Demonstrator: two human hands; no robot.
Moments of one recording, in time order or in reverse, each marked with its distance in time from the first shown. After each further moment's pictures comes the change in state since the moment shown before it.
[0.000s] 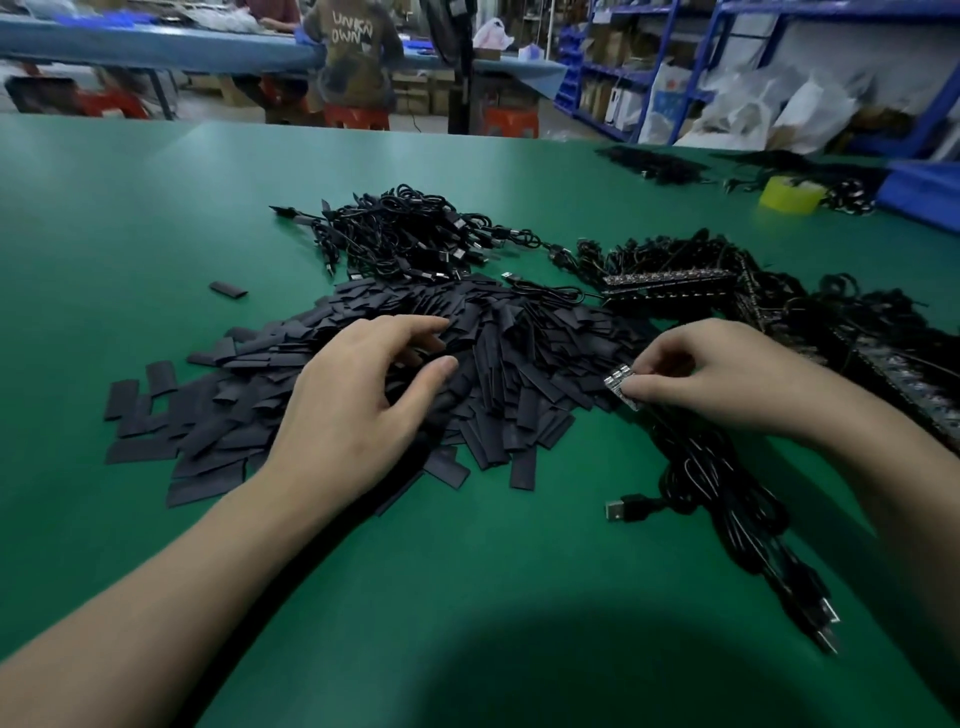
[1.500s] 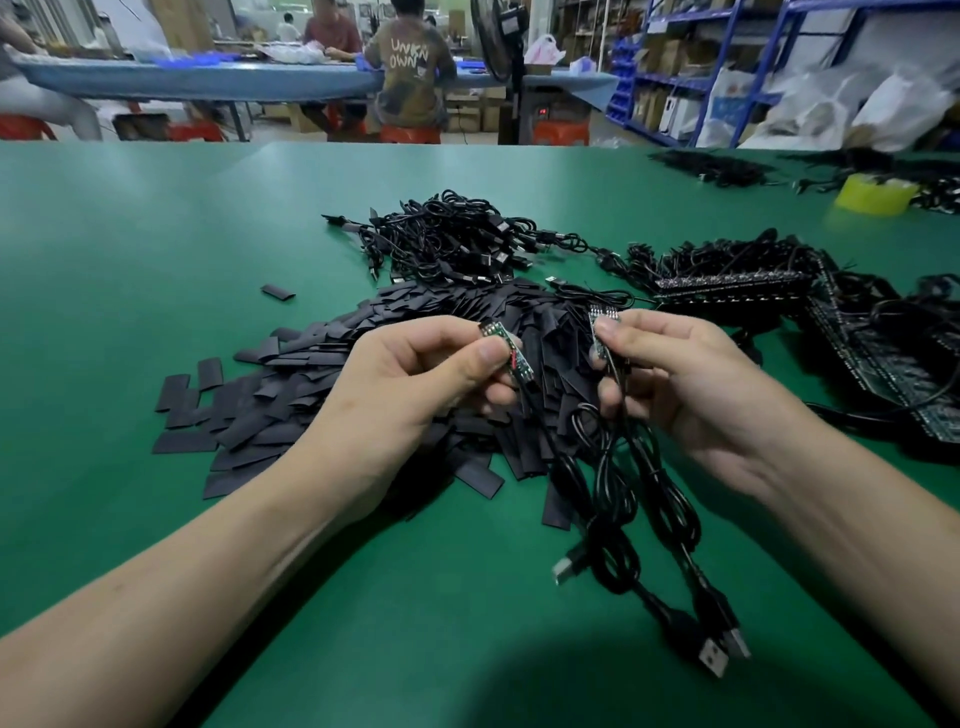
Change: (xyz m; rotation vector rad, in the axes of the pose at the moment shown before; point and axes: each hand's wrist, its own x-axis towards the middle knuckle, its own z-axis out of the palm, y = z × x) left_hand 0.001 0.024 0.000 -1.046 -0.115 -0.272; right_hand 0.003 -0.064 0.044 1.408 -0.050 0.038
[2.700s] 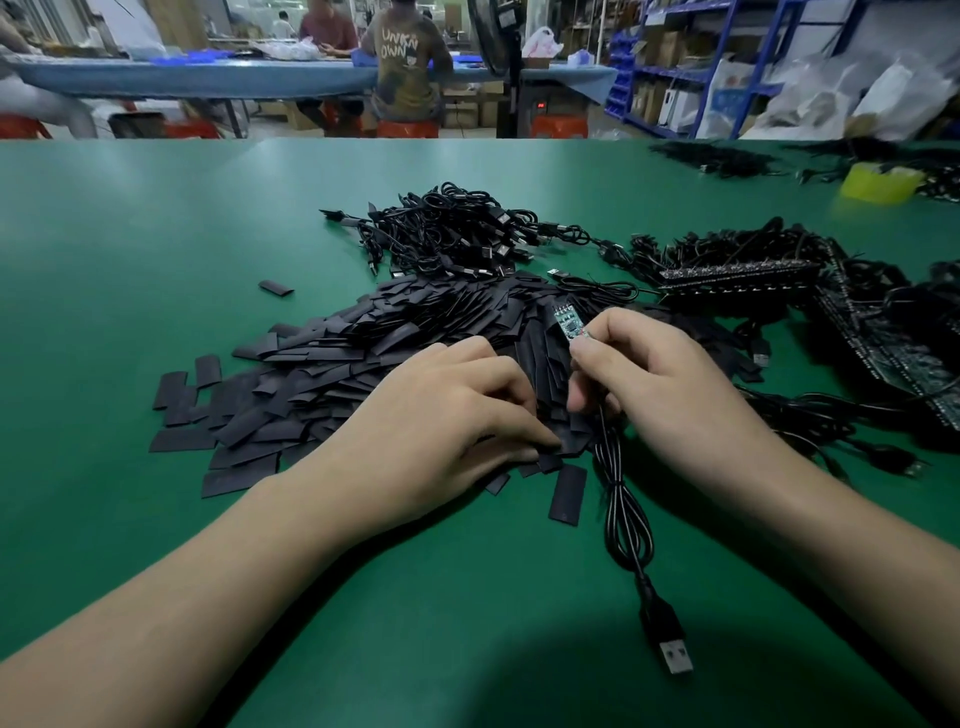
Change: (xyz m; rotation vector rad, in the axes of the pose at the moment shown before) left_hand 0.007 -0.012 -0.016 1.287 -0.456 0.560; right_hand -0.006 0.016 0.012 -0.751 -0.006 -0.355
